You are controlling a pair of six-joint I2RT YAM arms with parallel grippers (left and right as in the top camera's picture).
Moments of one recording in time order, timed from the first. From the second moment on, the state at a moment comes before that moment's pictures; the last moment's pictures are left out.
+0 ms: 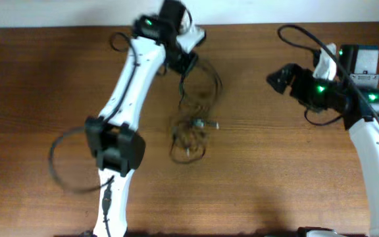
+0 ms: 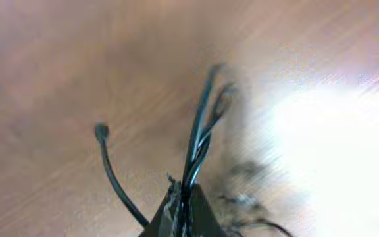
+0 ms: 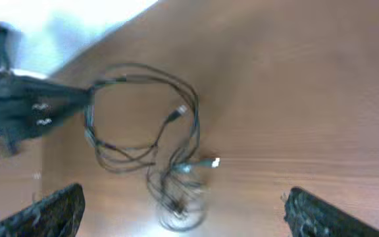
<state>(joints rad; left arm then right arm) -0.33 2.31 2.52 -1.36 0.26 0.25 -0.03 1.43 1.38 -0.81 -0.53 0.44</state>
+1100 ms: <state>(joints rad) -0.15 1.86 2.75 -1.58 1.07 0.13 0.22 1.52 1.38 -0.39 -0.20 0.72</state>
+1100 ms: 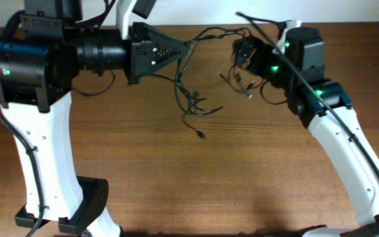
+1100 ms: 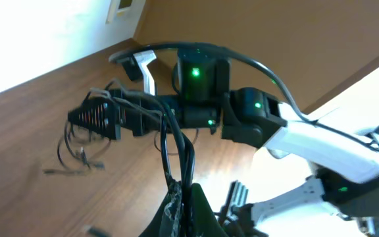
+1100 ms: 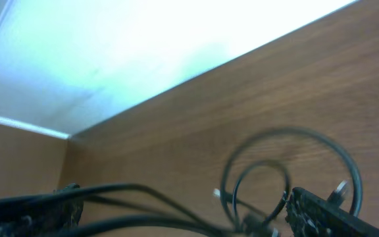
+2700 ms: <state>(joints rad) -0.28 1.94 1.86 -1.12 0.17 0.19 0.01 1.52 1.38 -0.93 -0.21 0.49</state>
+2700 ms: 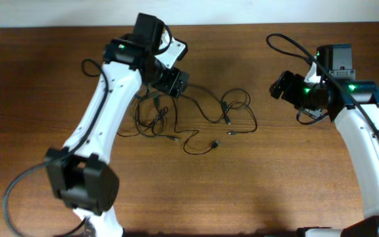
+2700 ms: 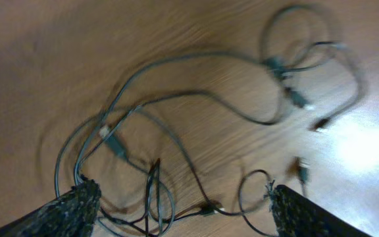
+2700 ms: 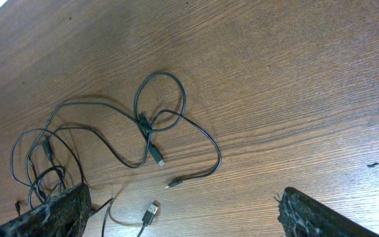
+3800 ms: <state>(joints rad) -0.16 2.31 1.85 -0.85 0.02 0.33 0.01 1.54 1.38 -0.93 -0.20 0.49</state>
